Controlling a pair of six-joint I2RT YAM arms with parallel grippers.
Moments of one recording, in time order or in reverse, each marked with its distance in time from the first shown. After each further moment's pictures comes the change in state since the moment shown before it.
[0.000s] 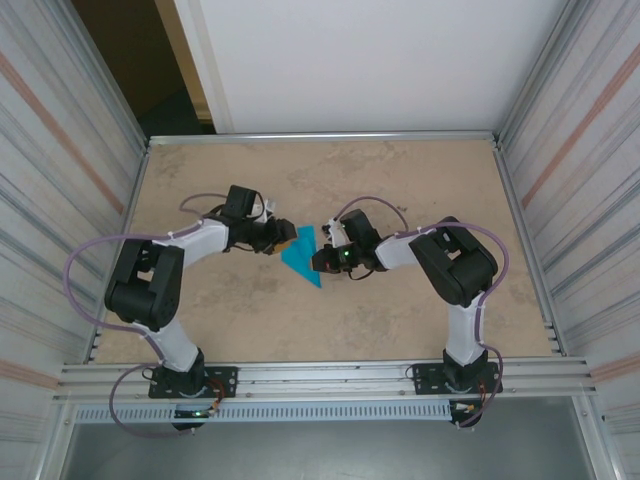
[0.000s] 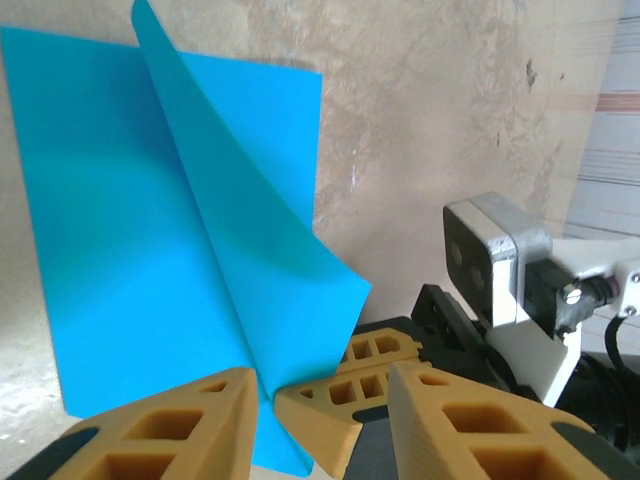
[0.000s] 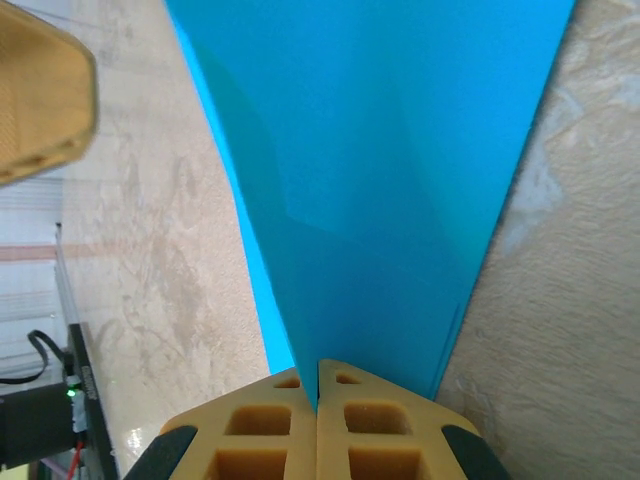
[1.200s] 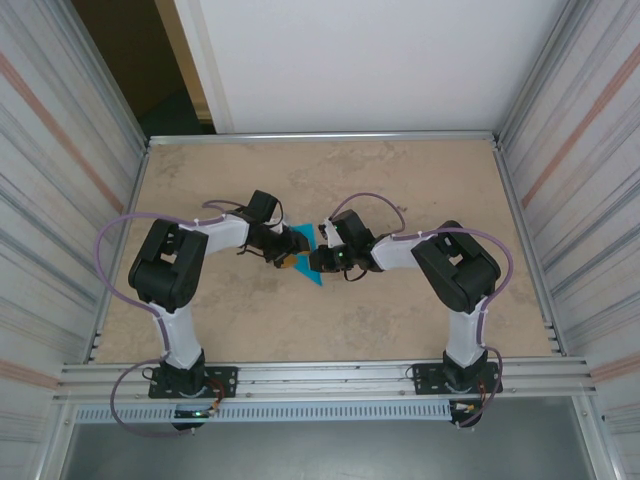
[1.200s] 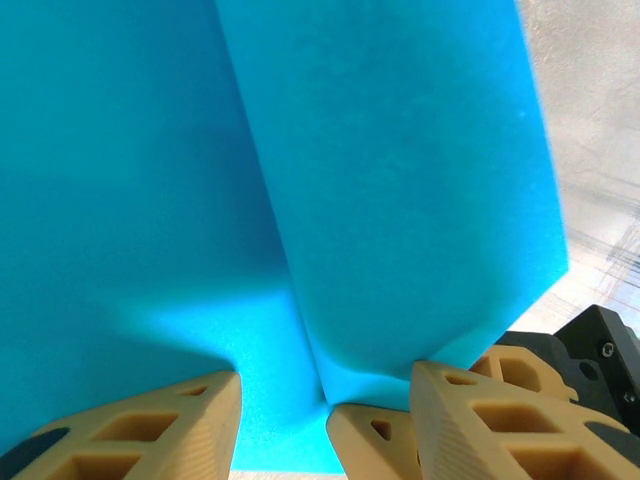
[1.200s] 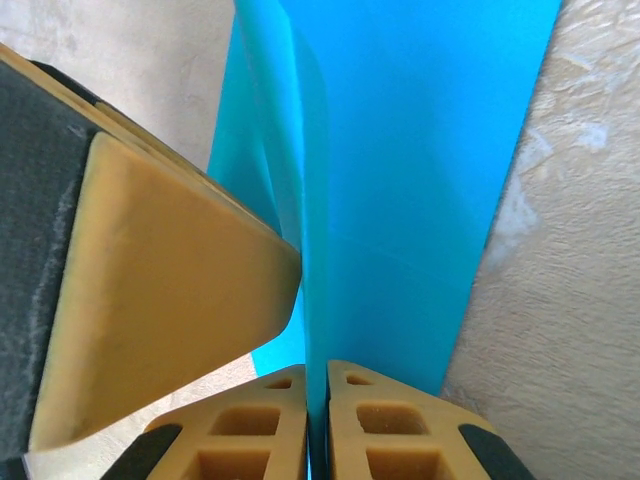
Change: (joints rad) left arm -0.084 0.179 0.116 -0.164 -0.048 -0.003; right arm 0.063 -0.041 0.038 -0.108 0.191 -0.055
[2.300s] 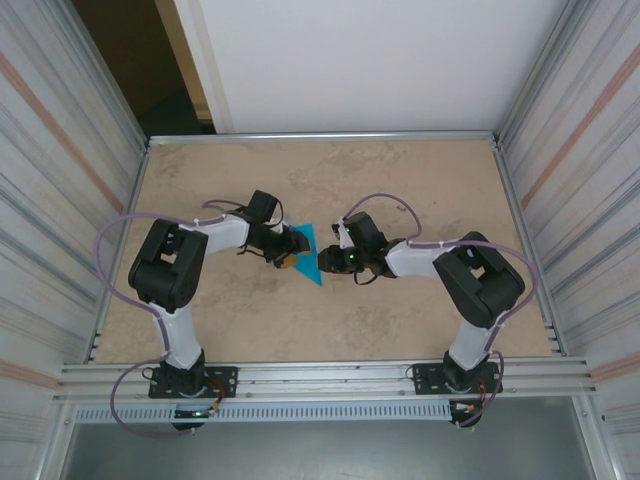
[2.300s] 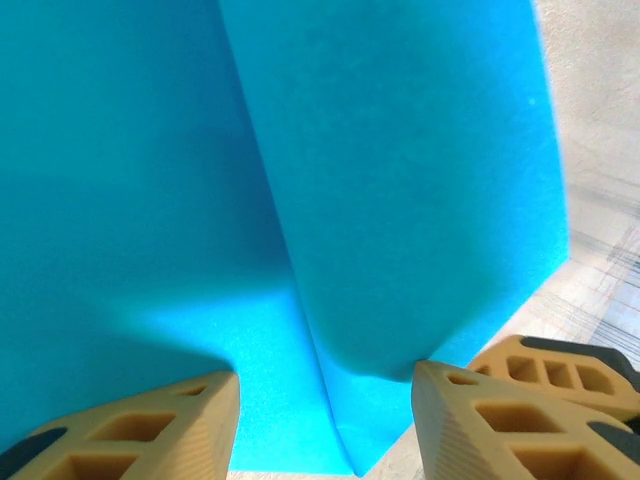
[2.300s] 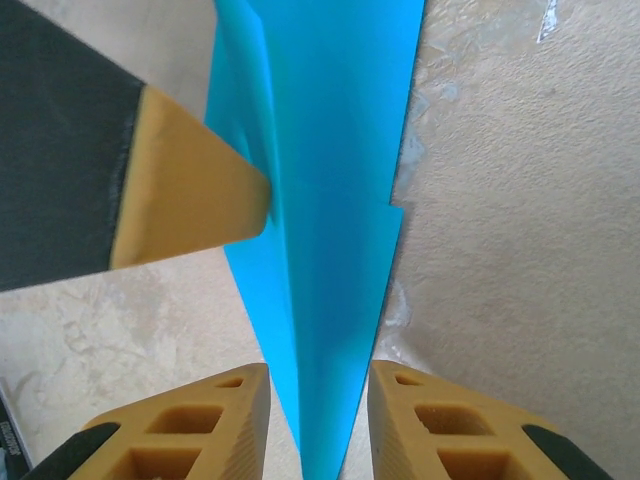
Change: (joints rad) left arm 0.000 -0.001 0.000 0.000 -0.003 0.000; right arm -0.018 -0.142 -0.102 -0.030 0.082 0.047
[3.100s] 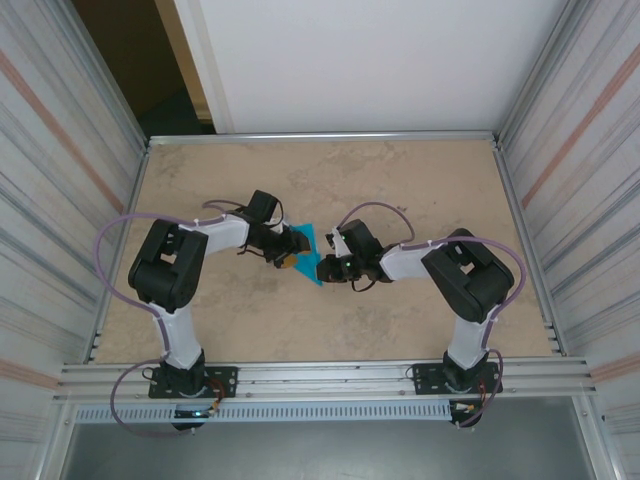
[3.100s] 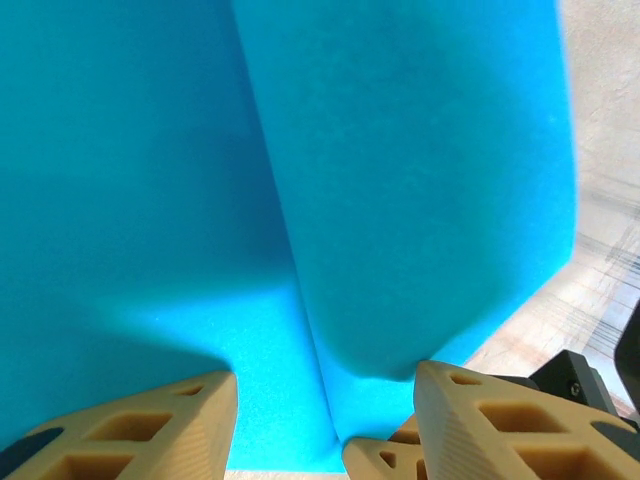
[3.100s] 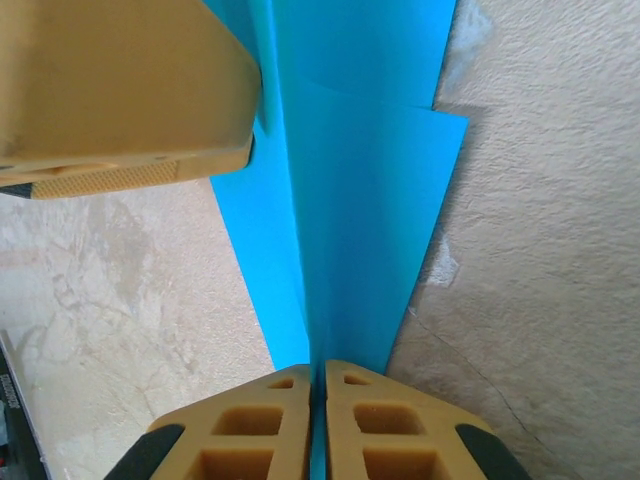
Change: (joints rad) left arm 0.000 -0.001 0.000 0.000 -0.001 -0.002; right arm 0.024 0.049 -0.033 0.055 -0.072 -0.008
